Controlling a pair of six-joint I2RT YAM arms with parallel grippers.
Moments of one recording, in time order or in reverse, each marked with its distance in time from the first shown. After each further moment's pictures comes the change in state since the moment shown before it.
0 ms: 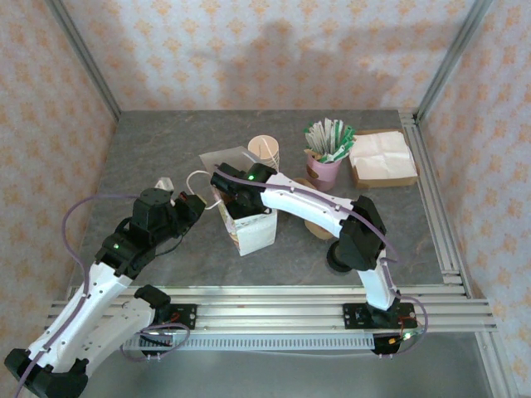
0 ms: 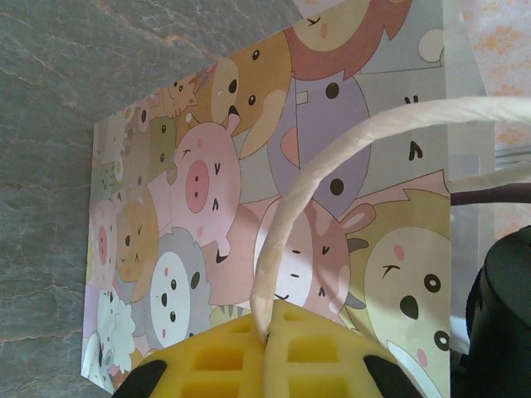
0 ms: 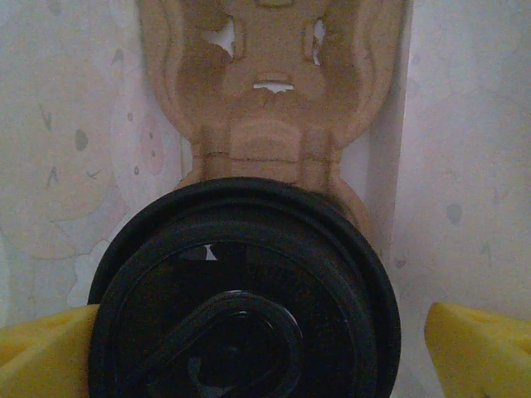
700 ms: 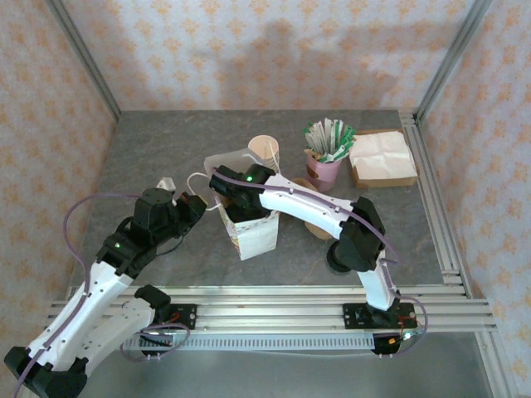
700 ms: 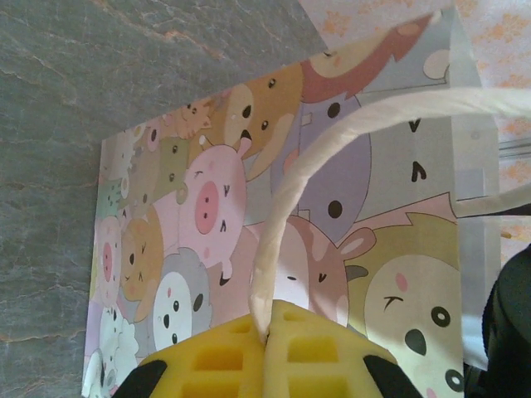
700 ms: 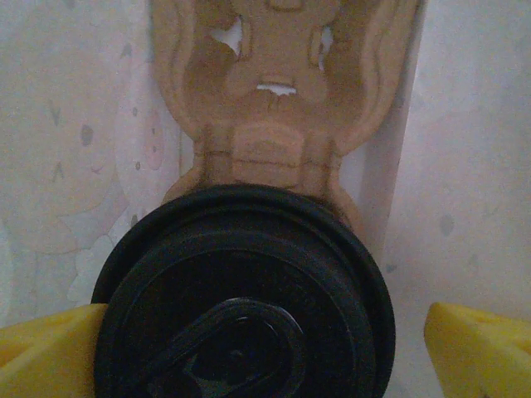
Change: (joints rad) left arm -0.007 0.011 0.000 0.000 -0.002 0.017; right arm 0.018 0.000 0.024 -0.063 -0.001 -0.001
